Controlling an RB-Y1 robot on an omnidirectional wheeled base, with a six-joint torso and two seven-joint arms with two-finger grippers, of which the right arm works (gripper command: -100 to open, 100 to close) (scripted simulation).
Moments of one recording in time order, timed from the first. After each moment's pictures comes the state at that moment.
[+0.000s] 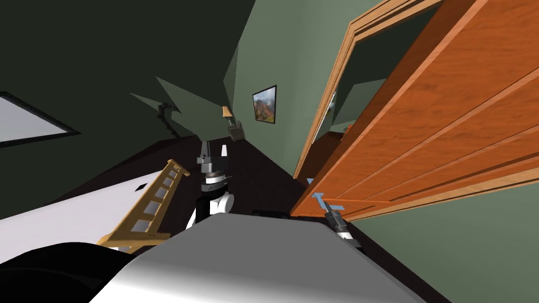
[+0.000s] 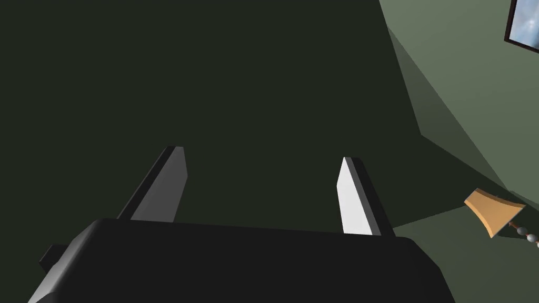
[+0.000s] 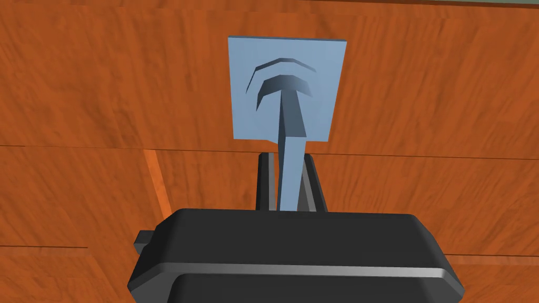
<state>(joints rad) 0.22 -0.49 0.10 -0.53 -0.07 -1.29 -0.45</state>
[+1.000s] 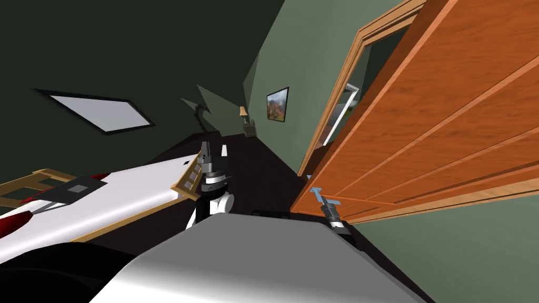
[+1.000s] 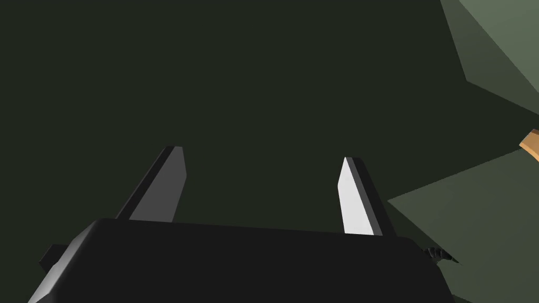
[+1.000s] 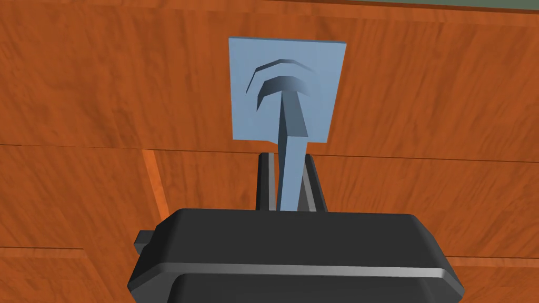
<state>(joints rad) 0.19 -0.48 0.15 -0.63 -0.20 -1.15 -0.35</state>
